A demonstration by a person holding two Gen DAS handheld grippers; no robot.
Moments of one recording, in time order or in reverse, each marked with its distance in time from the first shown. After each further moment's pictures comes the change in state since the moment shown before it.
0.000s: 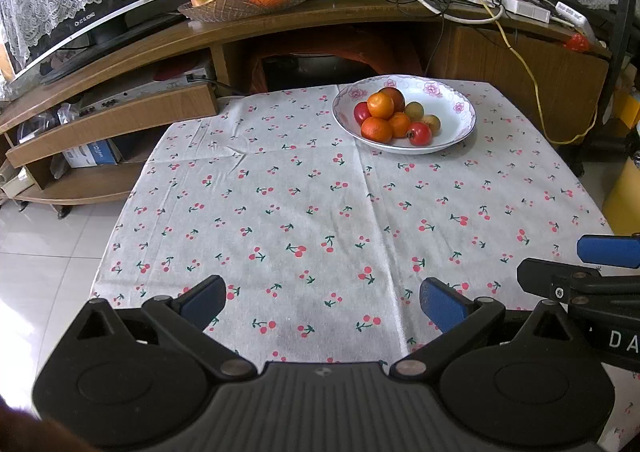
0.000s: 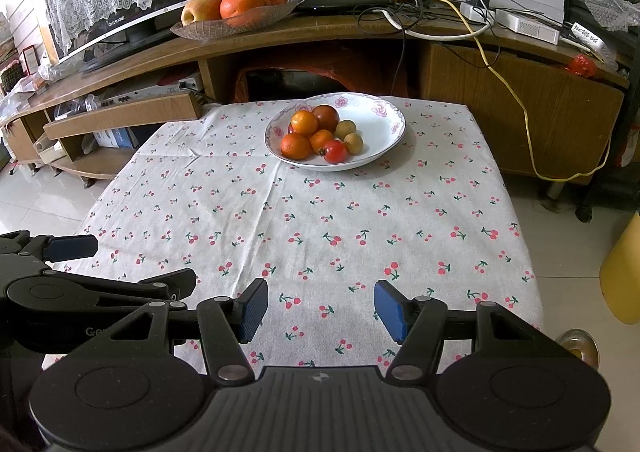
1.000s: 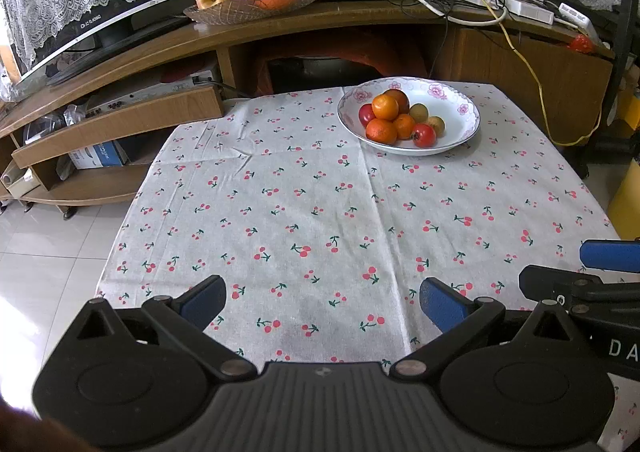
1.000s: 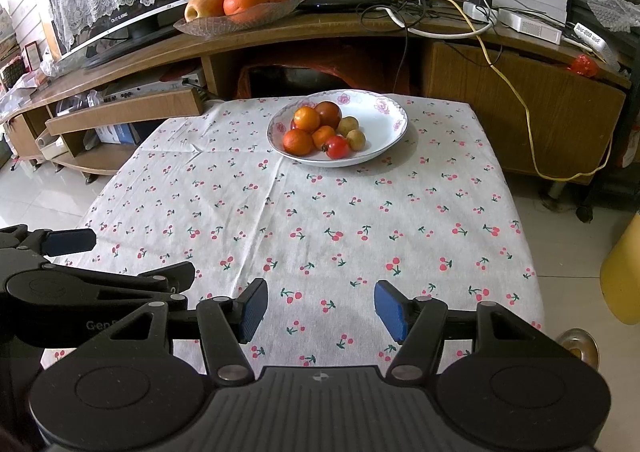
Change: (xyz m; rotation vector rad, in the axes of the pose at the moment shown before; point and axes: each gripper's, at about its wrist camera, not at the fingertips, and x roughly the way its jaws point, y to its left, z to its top) left arm -0.002 -0.001 -0.002 -0.005 -0.010 0.018; right arm 0.000 0.000 -0.003 -0.005 0.004 0.005
